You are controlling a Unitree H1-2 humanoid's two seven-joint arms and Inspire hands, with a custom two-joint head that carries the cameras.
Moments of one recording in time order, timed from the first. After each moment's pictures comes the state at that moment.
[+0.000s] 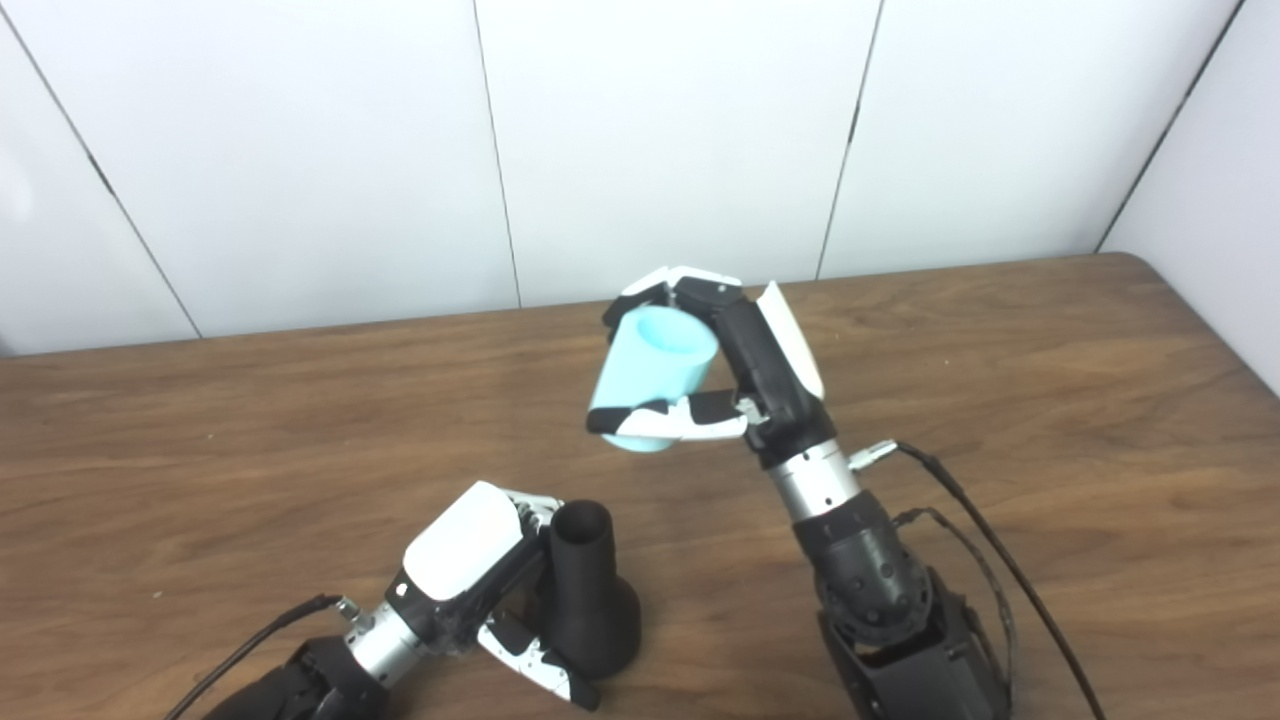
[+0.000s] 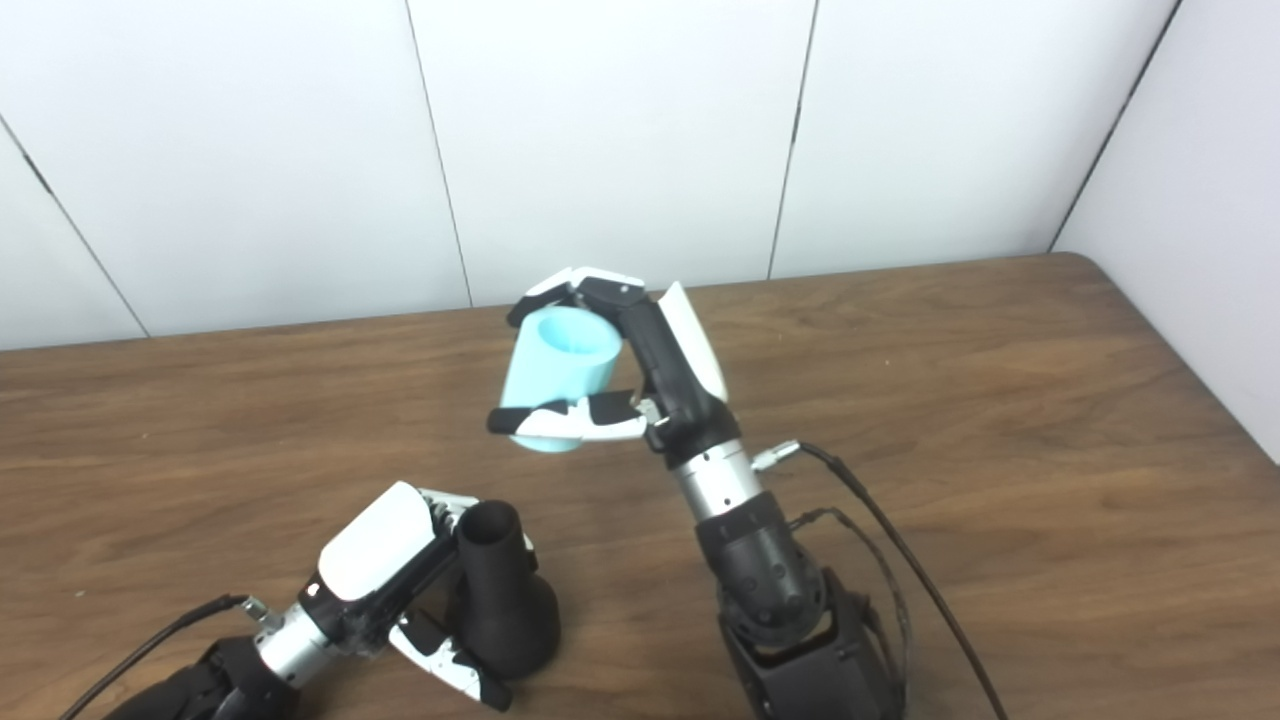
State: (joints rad) left arm -0.41 0.50 -0.86 0.23 0.60 -0.45 0.33; right arm -0.25 -0.02 0.18 -0.23 -0.29 -0.10 -0.04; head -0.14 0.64
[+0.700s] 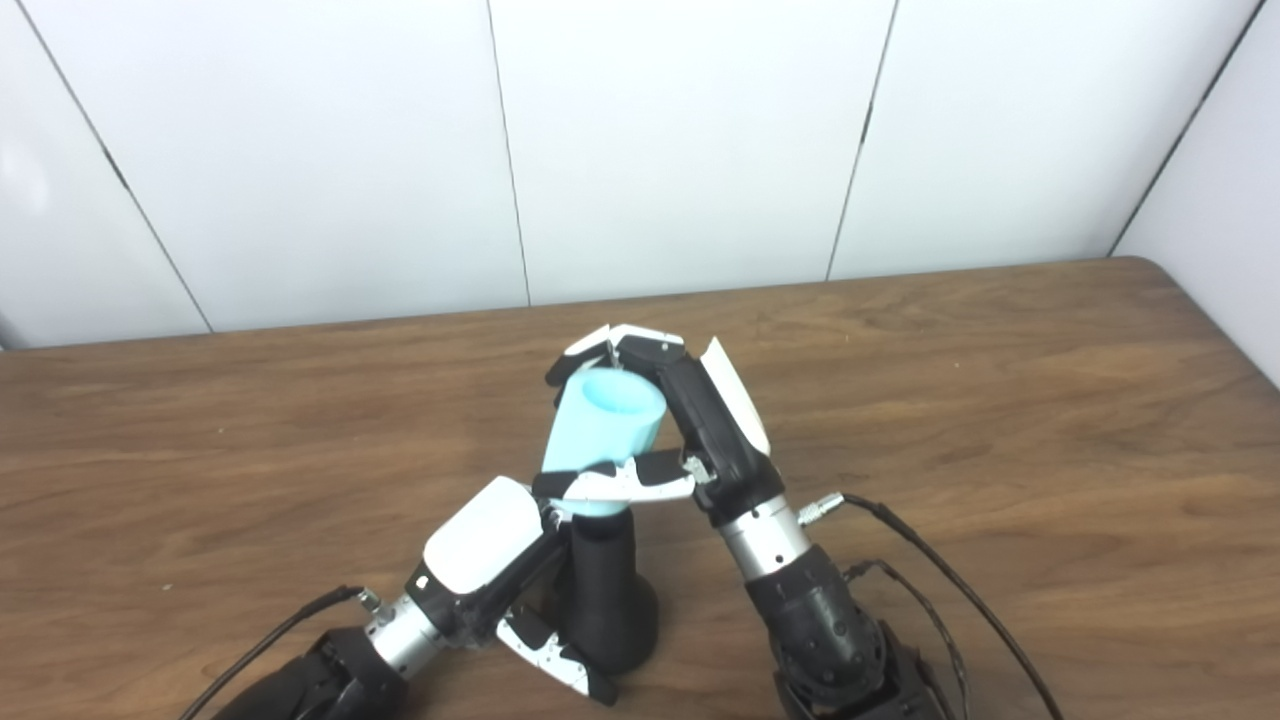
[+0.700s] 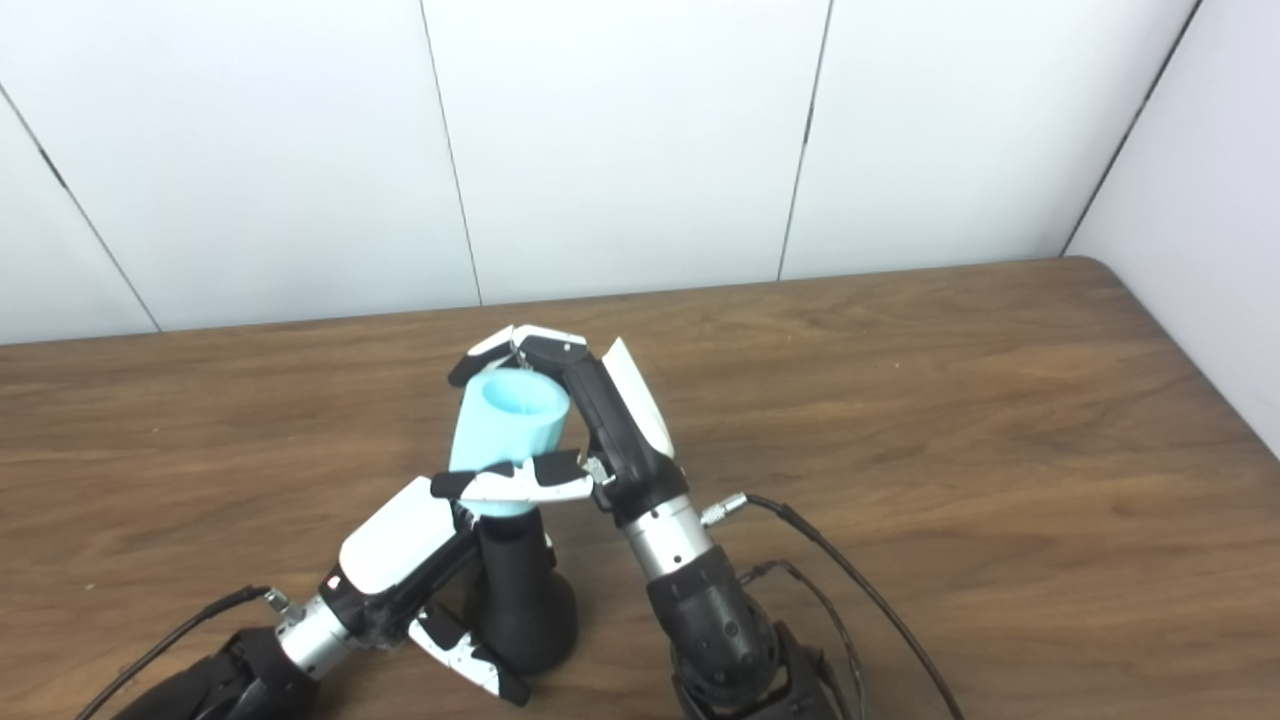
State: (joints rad) left arm -0.41 0.47 -0.85 0.23 0.62 -0.45 0.31; right arm -0.17 0.05 0.25 -0.20 -0.32 -0.15 -0.03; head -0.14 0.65
